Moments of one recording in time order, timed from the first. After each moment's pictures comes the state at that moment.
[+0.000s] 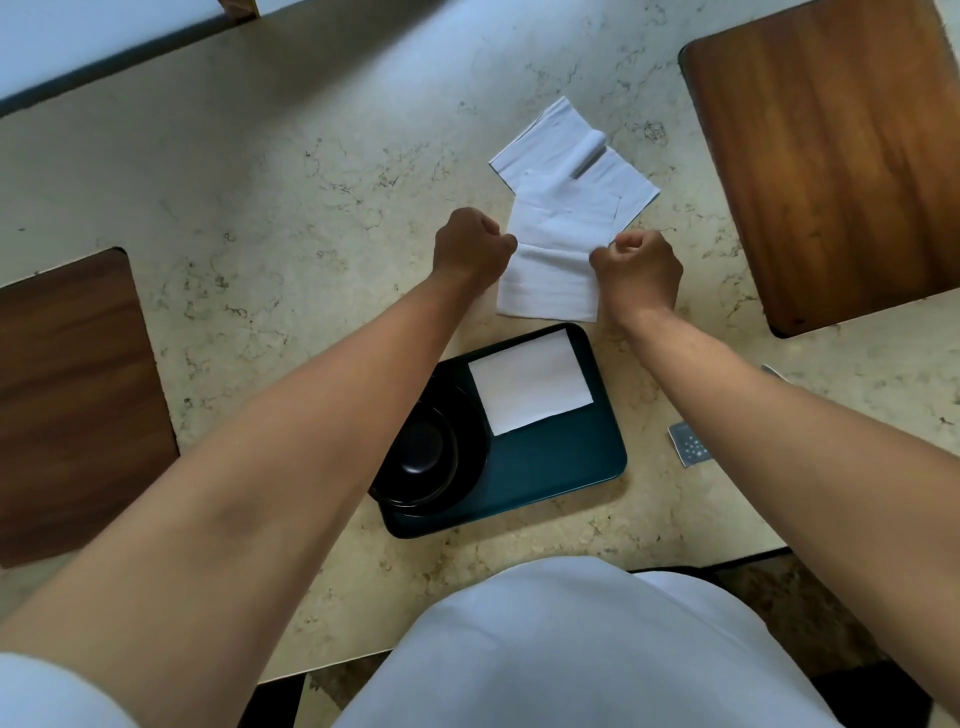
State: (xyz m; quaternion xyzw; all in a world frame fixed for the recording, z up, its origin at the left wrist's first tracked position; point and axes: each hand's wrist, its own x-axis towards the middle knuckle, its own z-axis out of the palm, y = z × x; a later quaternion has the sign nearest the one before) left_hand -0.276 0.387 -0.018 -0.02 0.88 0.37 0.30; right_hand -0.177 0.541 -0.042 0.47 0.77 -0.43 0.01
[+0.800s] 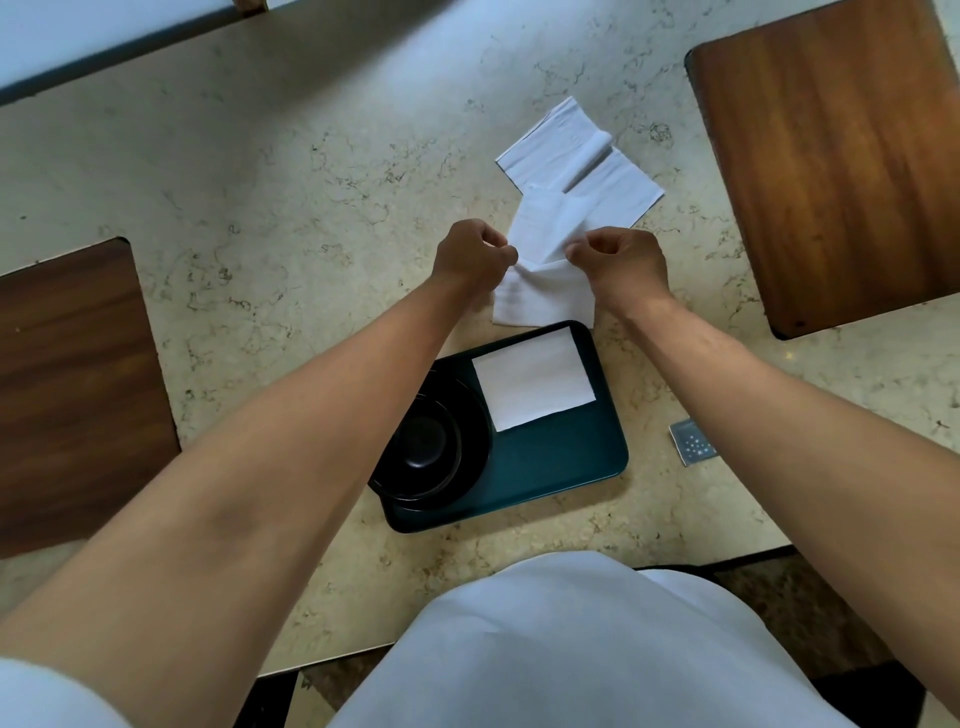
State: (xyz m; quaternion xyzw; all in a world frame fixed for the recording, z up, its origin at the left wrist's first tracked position) left_hand -0.269 0.372 -0.020 -0.04 0.86 0.39 0.33; right_hand -0.181 0.533 -0.028 0.38 0.75 -0.54 0.07
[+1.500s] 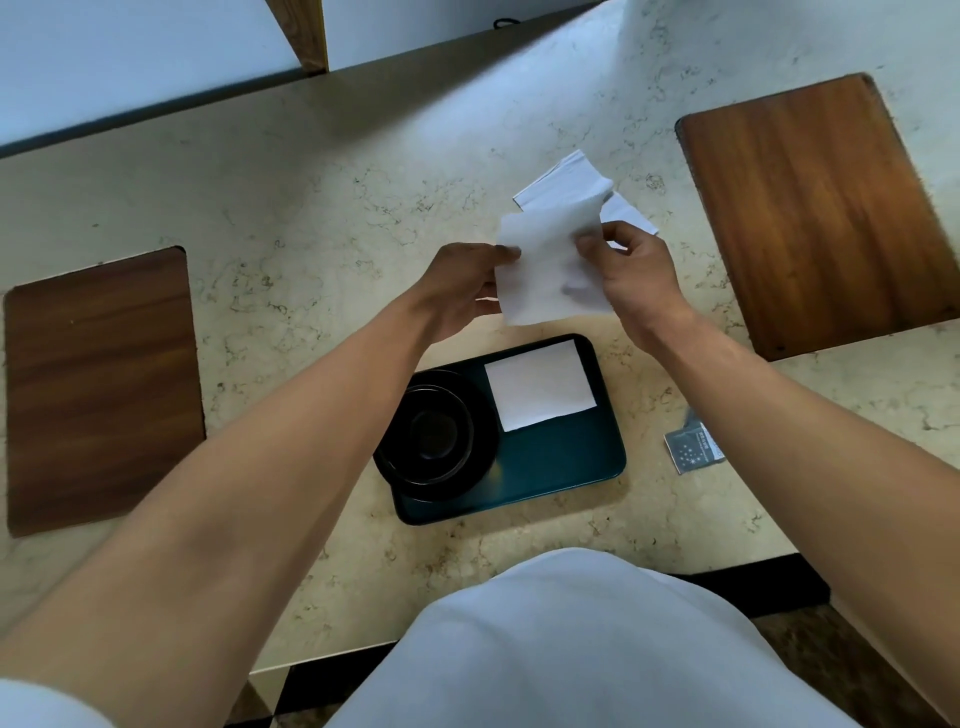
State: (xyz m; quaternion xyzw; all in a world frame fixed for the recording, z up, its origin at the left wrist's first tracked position) left_hand -0.253 0.331 0.025 -0.10 0.64 0.63 0.42; right_hand -0.167 0.524 0.028 0.29 0.66 -0.69 0.00
